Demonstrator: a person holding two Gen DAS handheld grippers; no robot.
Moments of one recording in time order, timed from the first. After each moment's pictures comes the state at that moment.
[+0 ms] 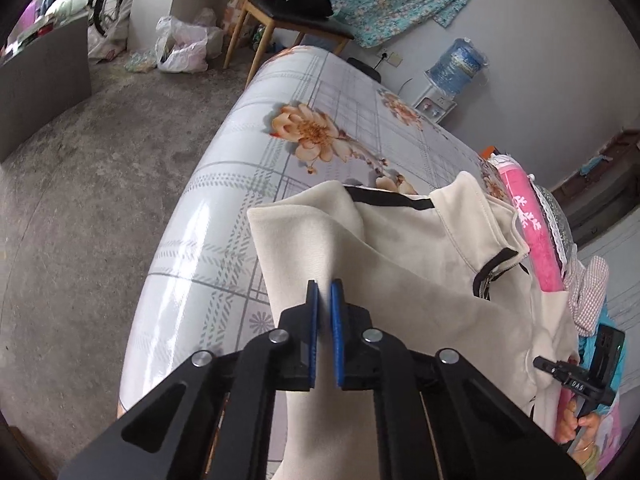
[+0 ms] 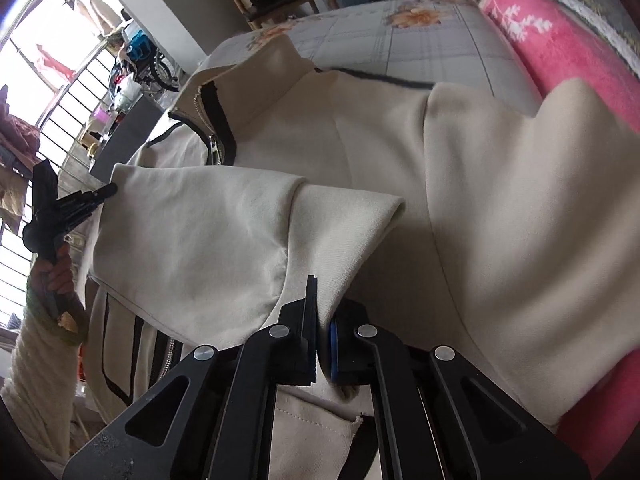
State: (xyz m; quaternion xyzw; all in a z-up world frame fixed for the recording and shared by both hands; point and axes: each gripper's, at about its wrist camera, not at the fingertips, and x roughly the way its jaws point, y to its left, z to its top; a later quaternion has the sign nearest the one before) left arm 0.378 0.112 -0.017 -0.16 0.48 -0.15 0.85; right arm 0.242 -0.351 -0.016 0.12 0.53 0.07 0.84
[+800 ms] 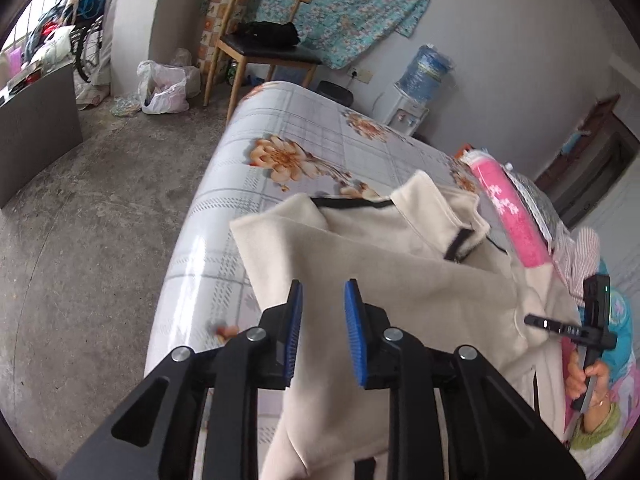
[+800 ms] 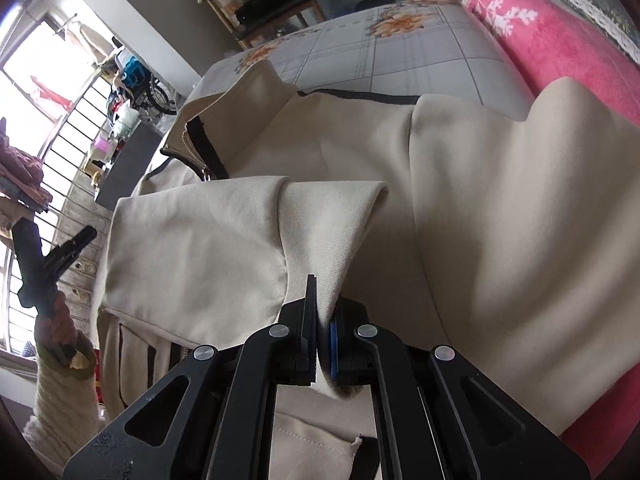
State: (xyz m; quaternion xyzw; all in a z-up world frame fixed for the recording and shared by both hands) left arm 0.326 0.107 0.015 -0.11 0.45 -0.18 0.87; right arm 0.257 -0.371 -0.022 0.19 0.52 0.06 0.83
